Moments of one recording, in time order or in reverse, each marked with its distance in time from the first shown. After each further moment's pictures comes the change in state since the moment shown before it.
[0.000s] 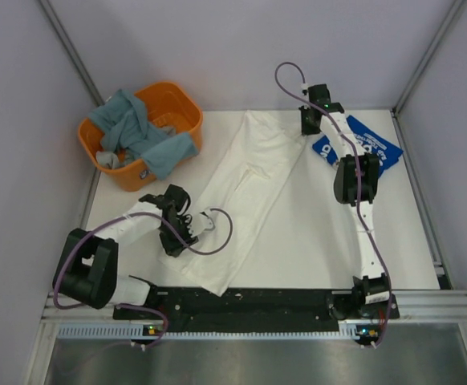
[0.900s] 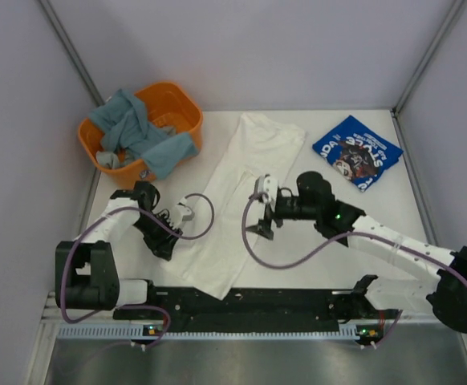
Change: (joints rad) left arm 0.315 -0.064 0.075 -0.222 0.237 0.077; right arm 0.569 -1.456 -1.654 0.780 -0.550 -0.361
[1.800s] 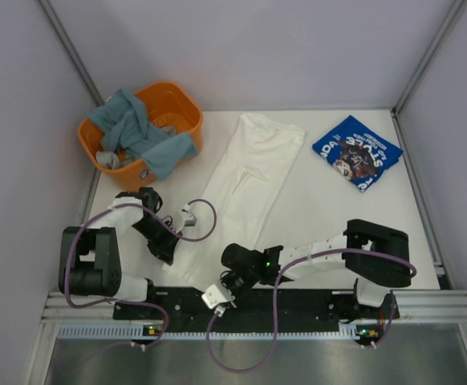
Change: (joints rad) left arm 0.008 0.084 -0.086 0.015 0.072 0.041; right arm 0.631 0.507 -0.041 -0.002 0.068 -0.528
